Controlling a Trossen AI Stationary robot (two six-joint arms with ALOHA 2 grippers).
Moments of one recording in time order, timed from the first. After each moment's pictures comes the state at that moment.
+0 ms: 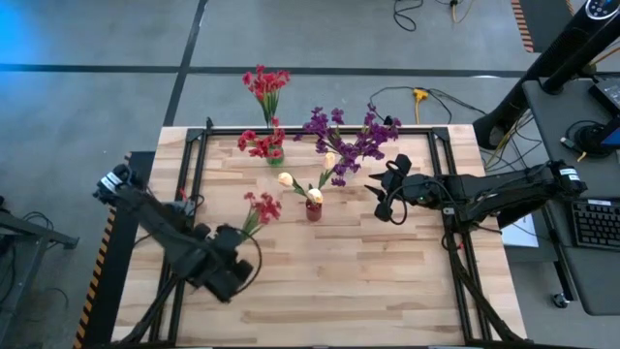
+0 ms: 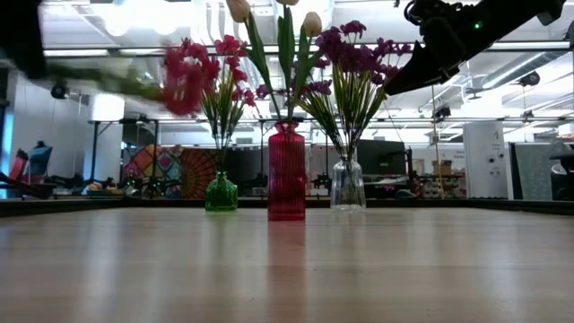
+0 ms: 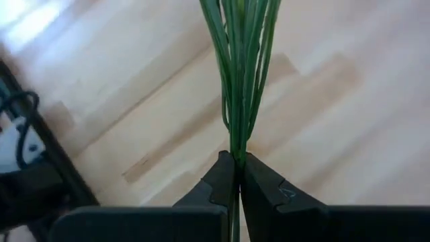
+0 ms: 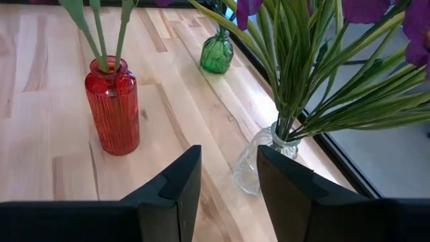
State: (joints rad) left arm -0.72 1.52 1.24 -1.39 -0.38 -1.64; right arm 0.03 0.98 0.63 -0.18 0.49 0.05
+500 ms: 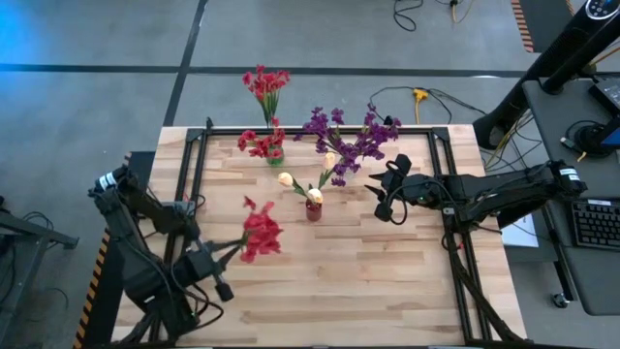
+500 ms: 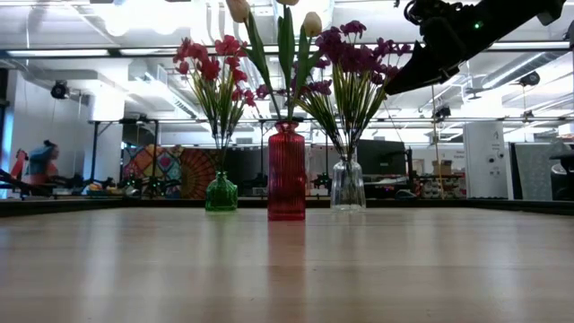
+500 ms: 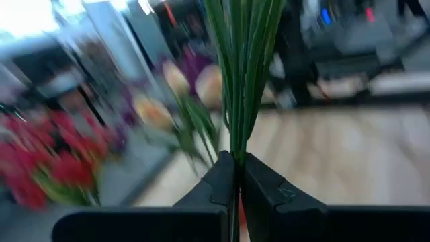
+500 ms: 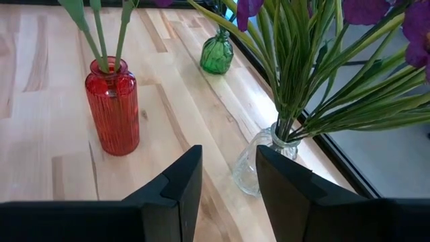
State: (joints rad) left arm -1.00 1.52 1.44 -1.45 -1.40 -1.26; right arm 0.03 0.98 0.63 -0.18 0.49 0.04
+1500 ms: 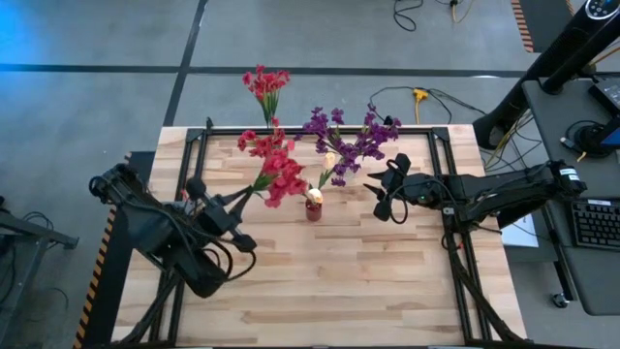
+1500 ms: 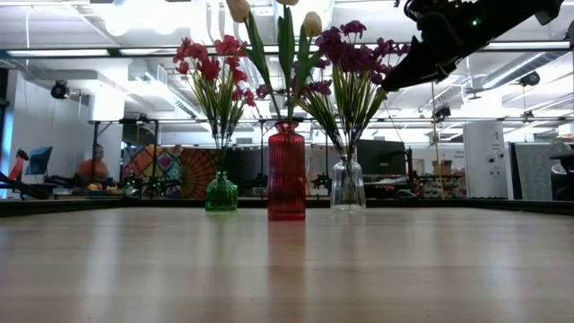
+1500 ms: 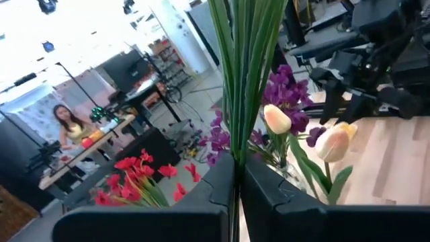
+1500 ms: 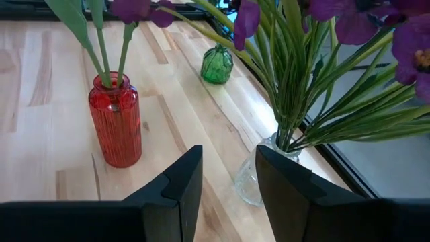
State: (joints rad) left arm -0.71 1.51 1.73 -1.47 -1.46 -0.78; right arm 0.03 0.98 0.63 -0.14 0.49 0.04
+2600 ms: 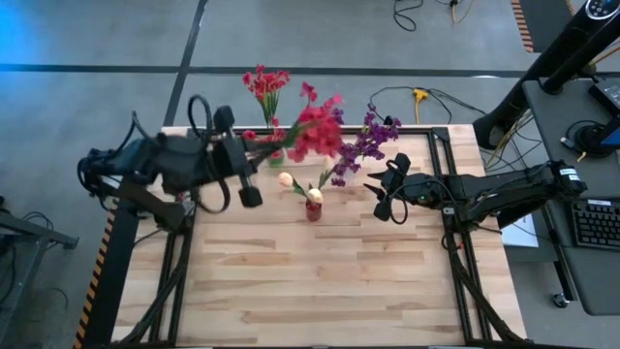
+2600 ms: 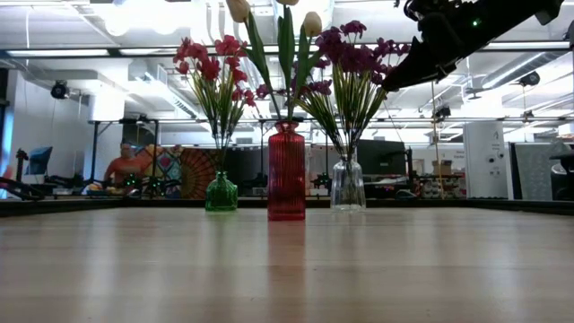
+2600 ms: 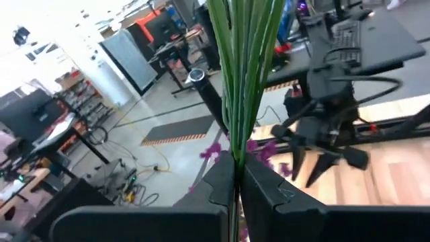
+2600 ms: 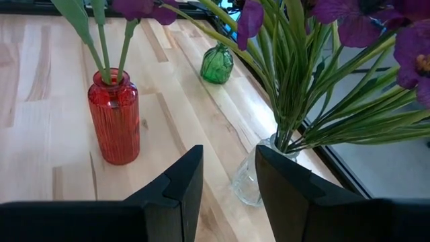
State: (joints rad) left arm -0.29 1.41 1.94 -0.75 -0.74 0.32; right arm 0.03 0.98 0.63 -0.14 0.49 0.02
